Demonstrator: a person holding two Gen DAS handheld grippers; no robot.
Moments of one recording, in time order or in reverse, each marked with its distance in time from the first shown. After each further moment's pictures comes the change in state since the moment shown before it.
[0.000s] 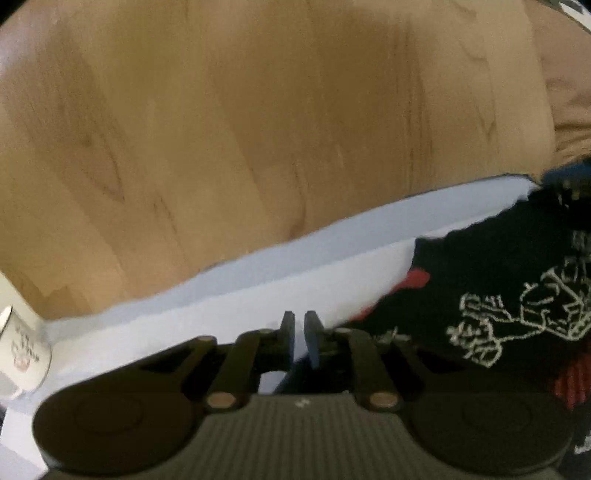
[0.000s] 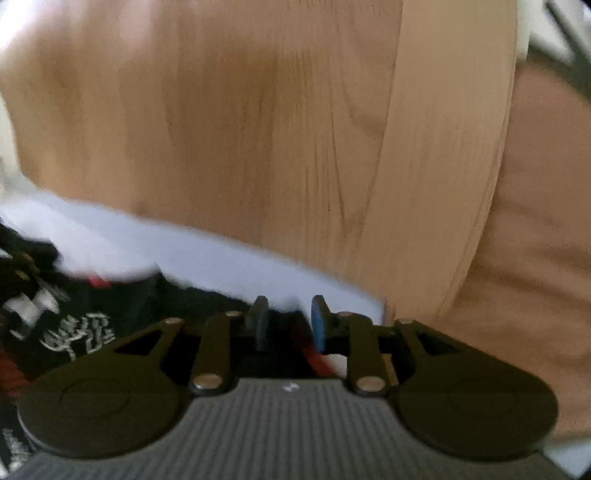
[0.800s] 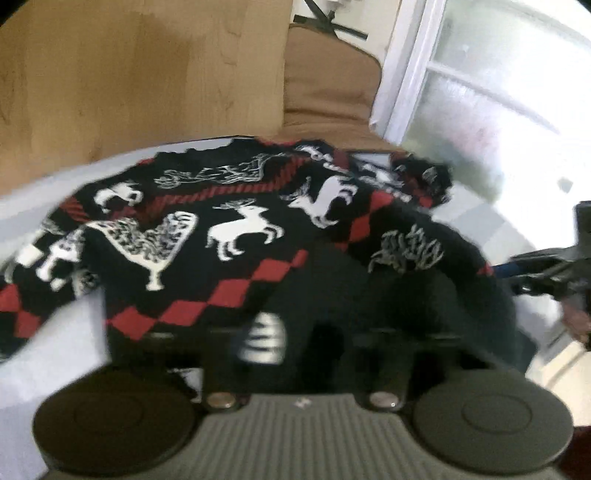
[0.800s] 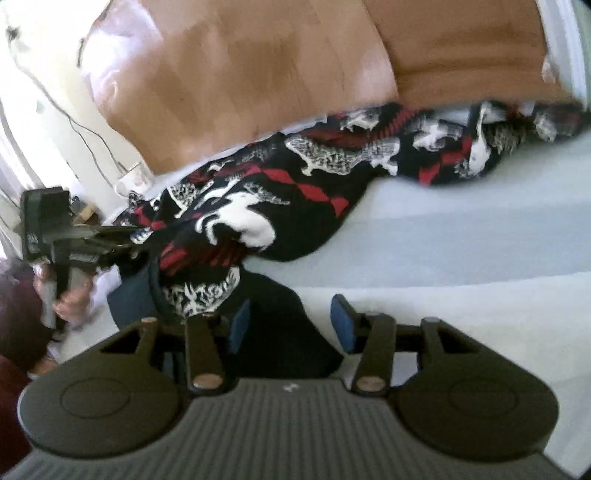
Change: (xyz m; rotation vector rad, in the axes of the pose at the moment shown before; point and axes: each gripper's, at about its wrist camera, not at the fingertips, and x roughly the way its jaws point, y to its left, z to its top) left arm -0.156 -0.032 -0.142 0.037 -0.046 -0.661; right arm -0.268 -0.012 -0.226 0.348 0.007 0.343
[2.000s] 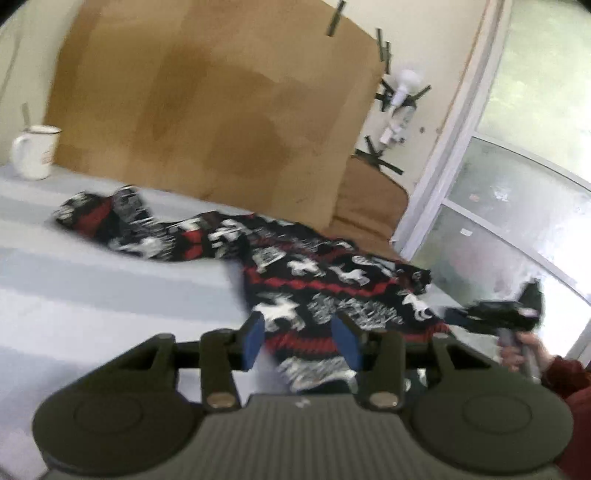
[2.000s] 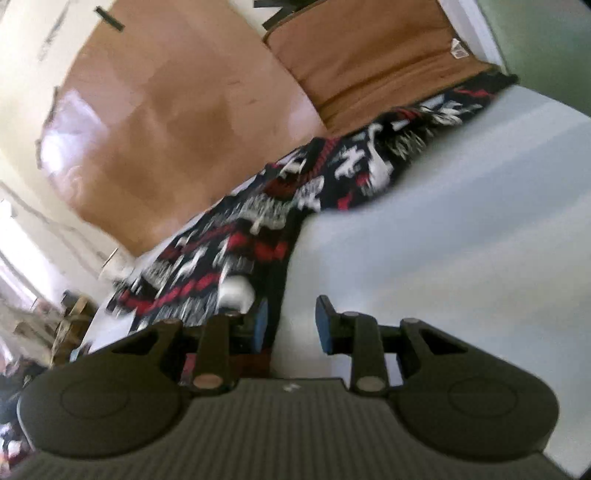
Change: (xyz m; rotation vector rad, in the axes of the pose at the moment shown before) left arm -0.182 0.016 -0.119 -0.284 -0.389 -0.004; right arm 0.010 -0.065 0.029 0.309 -0.145 -0.014
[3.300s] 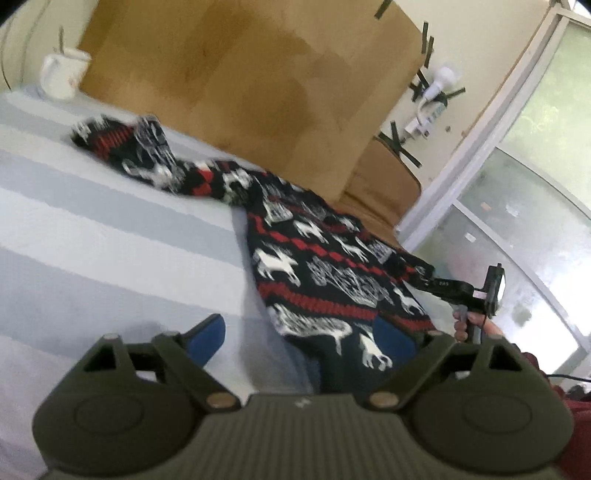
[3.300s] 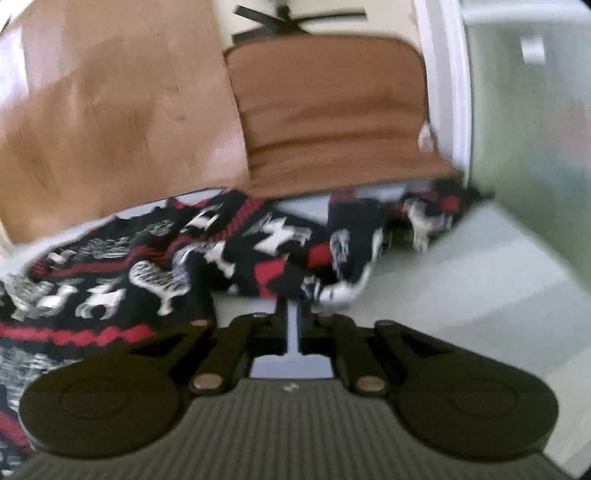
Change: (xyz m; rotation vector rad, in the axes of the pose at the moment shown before) left arm -0.003 0.011 -0.025 -0.219 0.105 -0.020; right arm 0.029 0.002 0.039 -0.224 -0.092 -0.328
